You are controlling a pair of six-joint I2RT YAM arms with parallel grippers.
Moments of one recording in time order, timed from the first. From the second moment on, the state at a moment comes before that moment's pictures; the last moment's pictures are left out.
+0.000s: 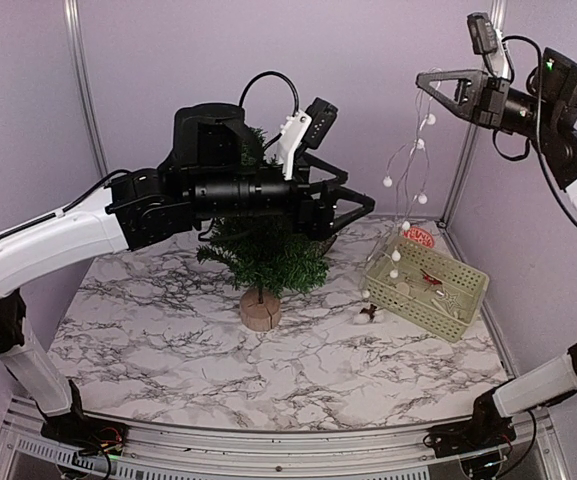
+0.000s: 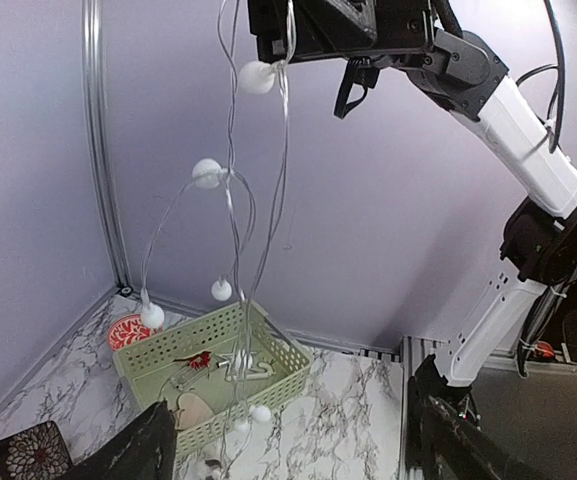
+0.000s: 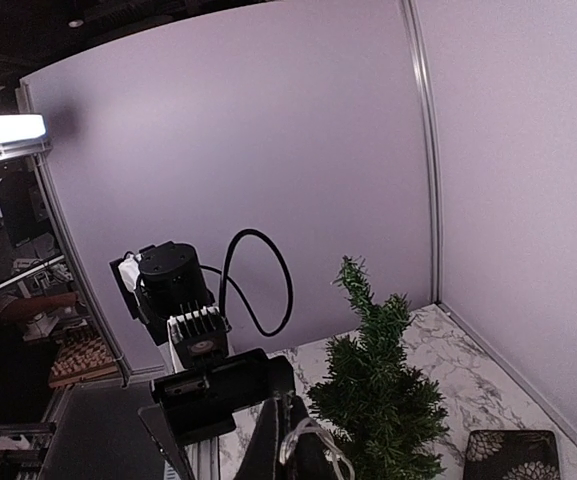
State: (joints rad) left arm -1.11 1.65 1.73 -0.17 0.22 -0.06; right arm 0.28 1.33 1.85 -0.32 -1.11 0.35
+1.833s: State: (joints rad) left arm -1.13 1.42 1.34 0.01 0.07 -0.20; right arm 0.80 1.23 1.20 -0.37 -0.71 0.15
